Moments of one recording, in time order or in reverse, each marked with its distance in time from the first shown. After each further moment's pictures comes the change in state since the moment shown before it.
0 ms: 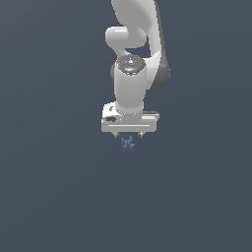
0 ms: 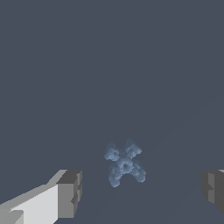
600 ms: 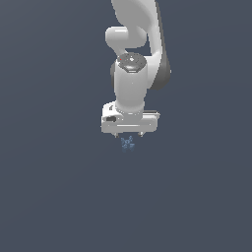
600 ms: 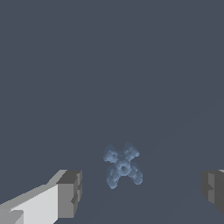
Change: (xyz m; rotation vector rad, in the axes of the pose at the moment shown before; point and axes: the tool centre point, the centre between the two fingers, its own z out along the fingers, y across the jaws) arm 0.005 0.000 -0.006 -0.007 0.010 -0.035
